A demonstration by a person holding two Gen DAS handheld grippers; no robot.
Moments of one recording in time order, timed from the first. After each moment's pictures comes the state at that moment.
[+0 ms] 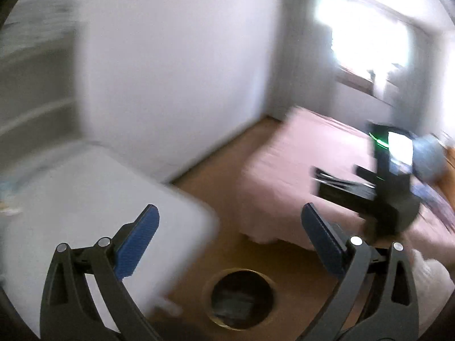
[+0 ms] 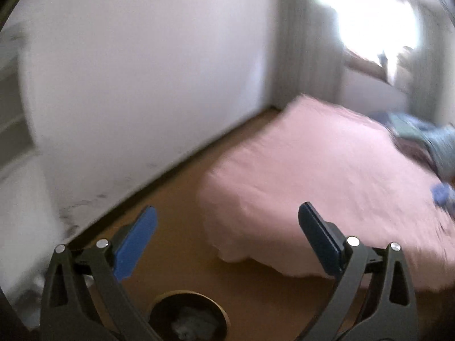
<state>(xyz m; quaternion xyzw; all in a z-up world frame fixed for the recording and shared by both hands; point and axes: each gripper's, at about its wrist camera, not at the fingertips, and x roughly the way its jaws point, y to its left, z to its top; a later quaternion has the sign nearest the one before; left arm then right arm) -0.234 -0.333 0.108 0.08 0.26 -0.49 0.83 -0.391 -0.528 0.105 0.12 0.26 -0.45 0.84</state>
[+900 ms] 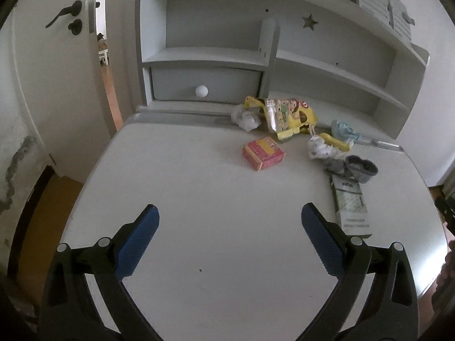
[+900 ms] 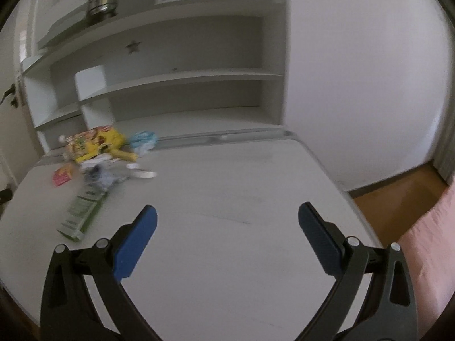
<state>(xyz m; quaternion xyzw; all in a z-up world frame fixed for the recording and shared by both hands) -0.062 0.067 0.076 -0.04 0.38 -0.02 0.92 -0.111 -0.312 0.093 0.04 0.32 -0.06 0.95</state>
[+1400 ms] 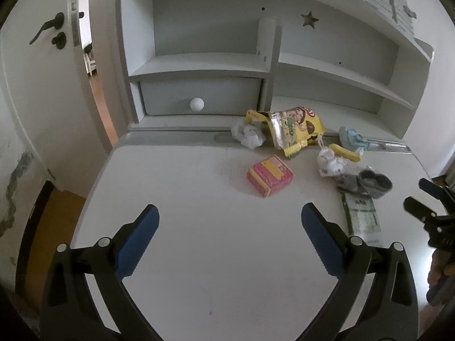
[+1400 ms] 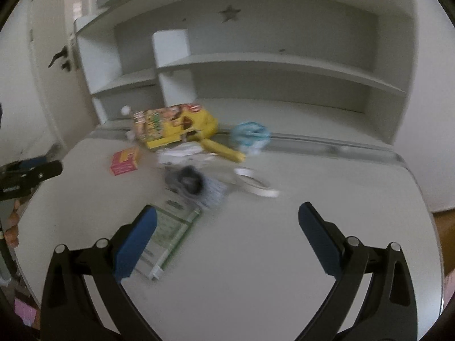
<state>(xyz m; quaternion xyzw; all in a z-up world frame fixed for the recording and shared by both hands) -0.017 0.067 0.077 -0.01 0.38 -0.02 0.93 -0.022 -0.213 0.085 0.01 0.37 0.12 0.92</state>
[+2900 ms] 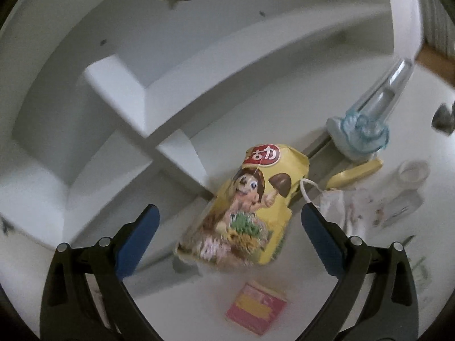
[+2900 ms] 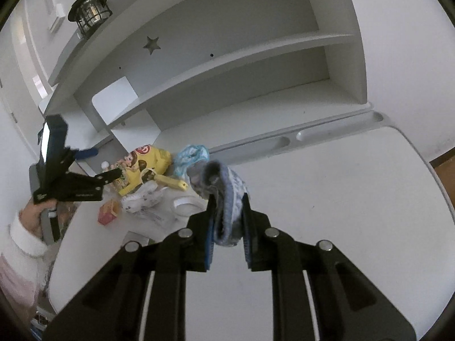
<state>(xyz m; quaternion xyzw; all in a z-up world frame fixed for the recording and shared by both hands) 0.137 -0.069 0.071 0.32 0.37 -0.12 0.87 -0.011 -0.330 0.069 0.19 0.36 0.09 0.91</state>
